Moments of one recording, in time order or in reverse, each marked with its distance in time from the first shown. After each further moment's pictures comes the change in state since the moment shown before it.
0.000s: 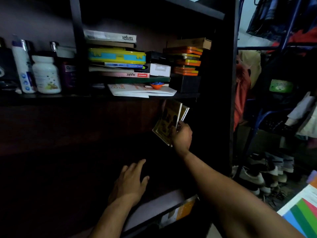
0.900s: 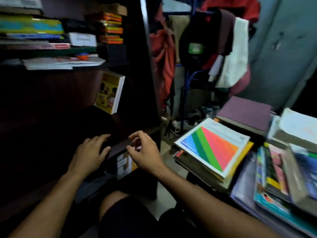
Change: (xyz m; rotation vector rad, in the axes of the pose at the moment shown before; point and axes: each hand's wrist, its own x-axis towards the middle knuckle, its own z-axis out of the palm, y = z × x) left_hand -0.052 0.041 0.005 0.154 0.016 0.356; right_hand -0.213 0.001 -0.205 0.091 -0.387 0.000
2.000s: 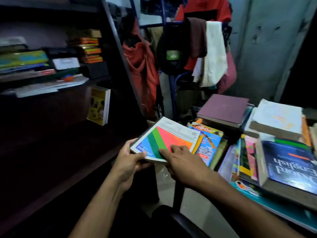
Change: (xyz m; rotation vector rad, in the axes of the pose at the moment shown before) left_hand -0.047 0.197 -0.025 -1.515 -0.230 -0.350; right_hand -0.096 -0.008 -0.158 -0.857 -0.282 0.073
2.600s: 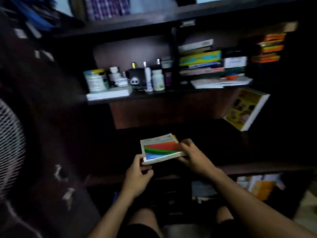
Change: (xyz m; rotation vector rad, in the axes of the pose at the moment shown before) left_hand -0.165 0.019 -0.303 0.710 0.873 0.162; right_hand 0.185 -0.293 0.101 0.629 -0.030 -0.878
